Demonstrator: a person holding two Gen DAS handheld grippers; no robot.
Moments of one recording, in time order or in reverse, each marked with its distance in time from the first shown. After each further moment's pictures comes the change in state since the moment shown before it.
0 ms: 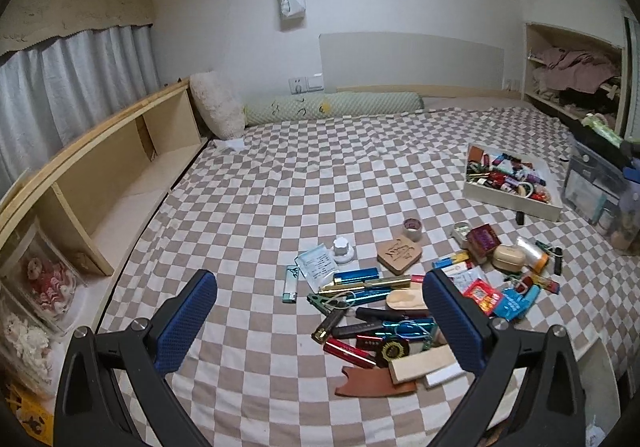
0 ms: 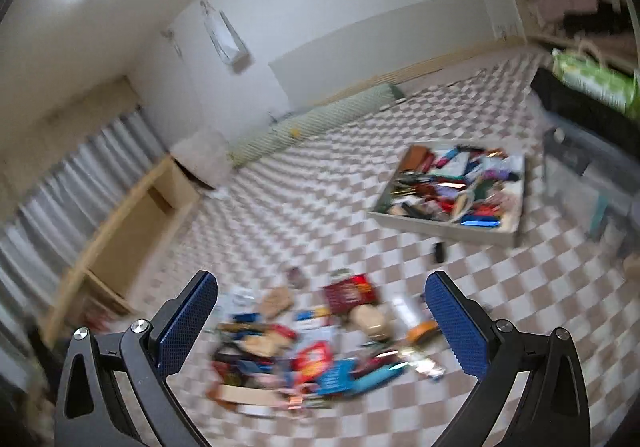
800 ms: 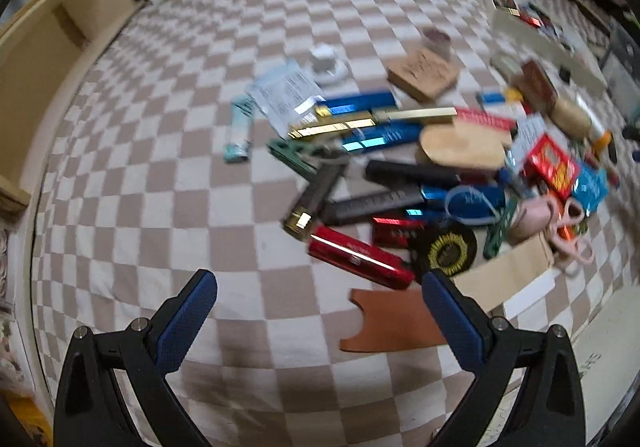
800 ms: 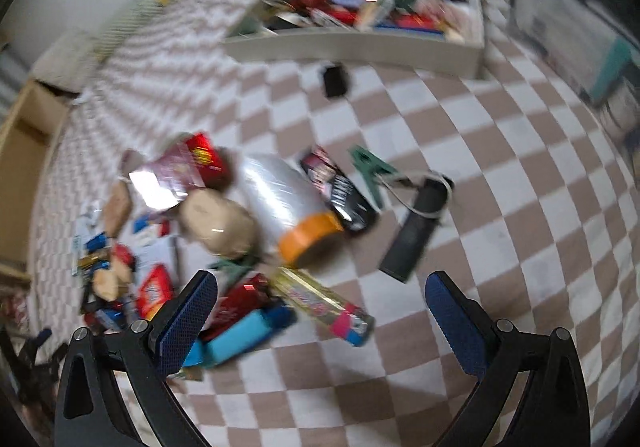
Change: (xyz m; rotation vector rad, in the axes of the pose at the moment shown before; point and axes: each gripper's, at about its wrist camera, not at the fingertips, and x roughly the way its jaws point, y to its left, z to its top) left arm 0.174 -0.015 -0.095 0.112 0.573 -0.087; right arm 0.166 -0.090 -0.096 0.185 0.531 -0.314
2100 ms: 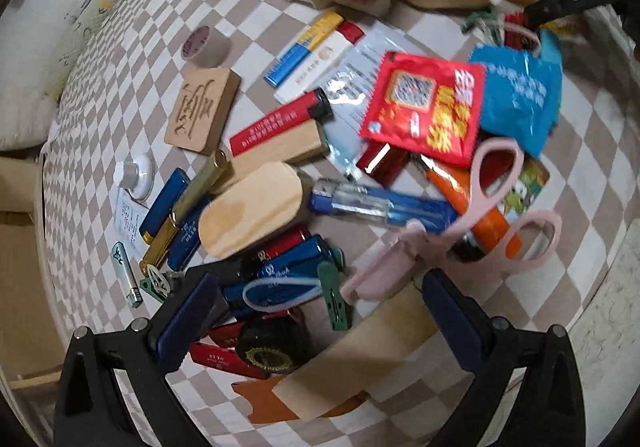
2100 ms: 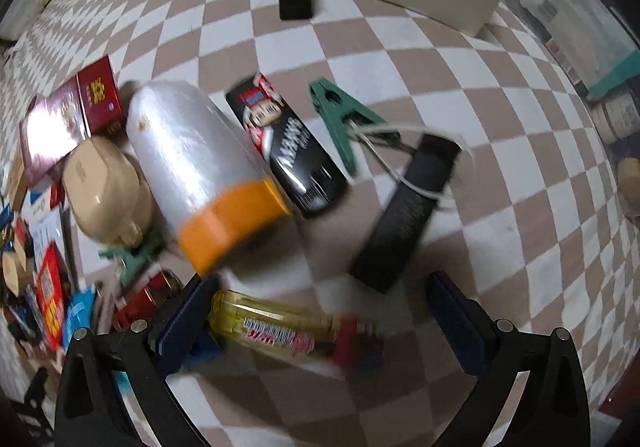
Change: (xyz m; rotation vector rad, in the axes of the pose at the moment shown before) left arm 0.042 -0.185 0.050 0.576 0.159 0.094; right arm 0.047 -0.037 -0.024 -0.097 0.146 -0.250
